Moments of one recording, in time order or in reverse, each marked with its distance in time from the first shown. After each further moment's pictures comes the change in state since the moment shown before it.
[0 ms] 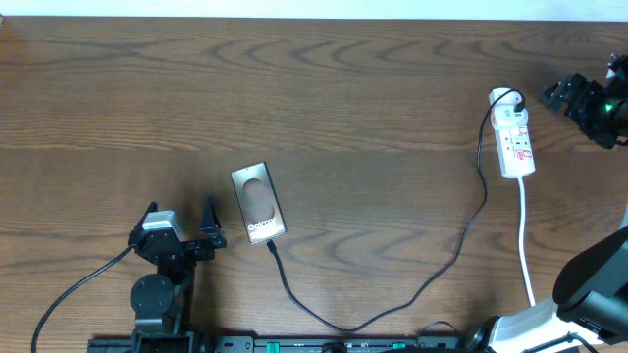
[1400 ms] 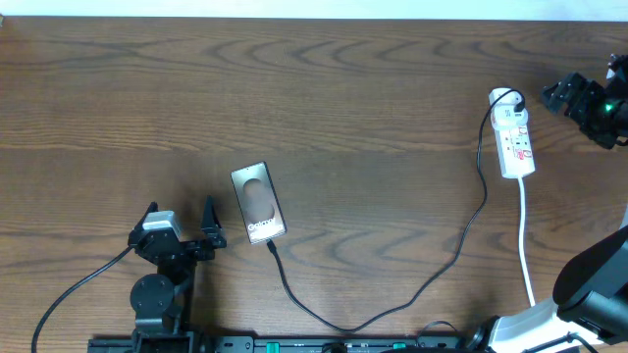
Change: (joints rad) left arm 0.000 0.000 0.000 0.000 0.000 0.000; right arm 0.000 0.000 0.000 0.000 0.000 0.000
